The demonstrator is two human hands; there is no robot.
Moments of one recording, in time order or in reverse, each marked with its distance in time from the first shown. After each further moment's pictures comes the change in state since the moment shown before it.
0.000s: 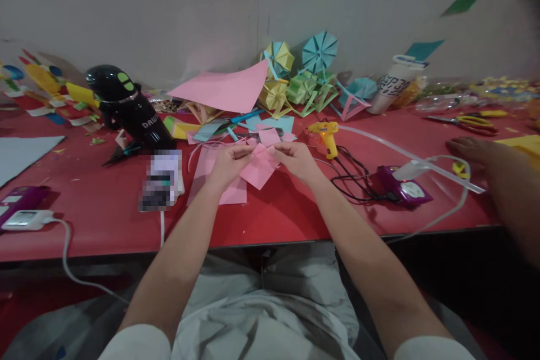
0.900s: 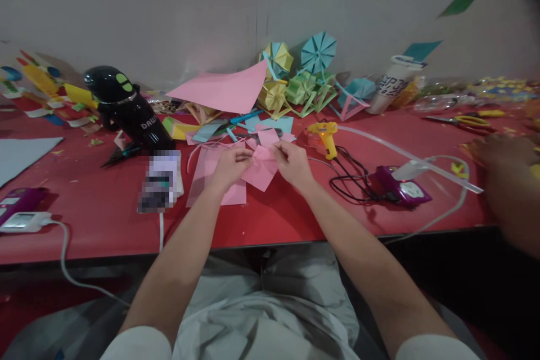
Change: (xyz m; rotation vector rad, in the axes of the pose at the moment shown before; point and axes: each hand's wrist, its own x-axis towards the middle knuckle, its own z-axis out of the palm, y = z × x) left_hand 0.000 0.003 0.004 0.127 -0.002 -0.143; right_hand 0.000 0.013 0.011 -0.391 0.219 -0.211
